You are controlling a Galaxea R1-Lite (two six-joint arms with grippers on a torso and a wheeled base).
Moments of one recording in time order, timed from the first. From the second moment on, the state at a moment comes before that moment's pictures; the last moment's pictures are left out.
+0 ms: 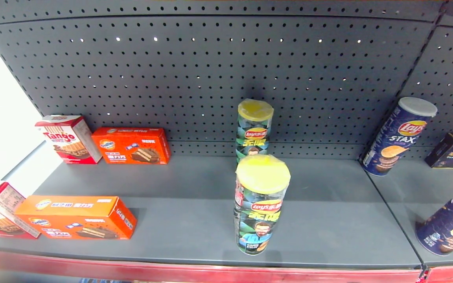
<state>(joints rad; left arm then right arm) 0.00 0.00 0.00 0.00 -0.05 0.04 0.01 0.01 0.00 -0.01 -0.02 0.01</state>
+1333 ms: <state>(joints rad) 0.00 0.00 0.00 0.00 -0.04 0.03 0.01 0.01 0.00 0.00 -0.02 0.00</state>
